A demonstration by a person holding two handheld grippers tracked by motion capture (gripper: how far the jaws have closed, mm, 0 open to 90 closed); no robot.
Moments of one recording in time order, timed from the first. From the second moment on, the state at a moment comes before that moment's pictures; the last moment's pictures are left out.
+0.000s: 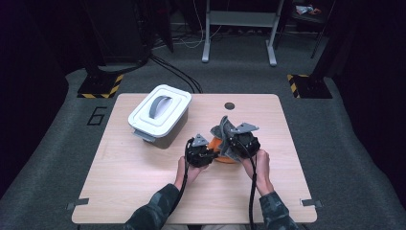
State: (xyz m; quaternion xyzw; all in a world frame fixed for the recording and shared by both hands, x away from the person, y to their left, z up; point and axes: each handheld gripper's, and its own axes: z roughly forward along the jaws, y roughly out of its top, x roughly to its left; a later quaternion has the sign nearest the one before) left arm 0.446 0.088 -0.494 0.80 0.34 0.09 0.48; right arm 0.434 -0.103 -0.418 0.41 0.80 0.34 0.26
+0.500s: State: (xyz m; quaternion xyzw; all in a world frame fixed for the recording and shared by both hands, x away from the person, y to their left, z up) left arm 0.447 0.087 -0.494 0.80 0.35 0.08 0.48; right arm 0.434 -0.163 -0.446 0.50 0.77 0.32 0.23
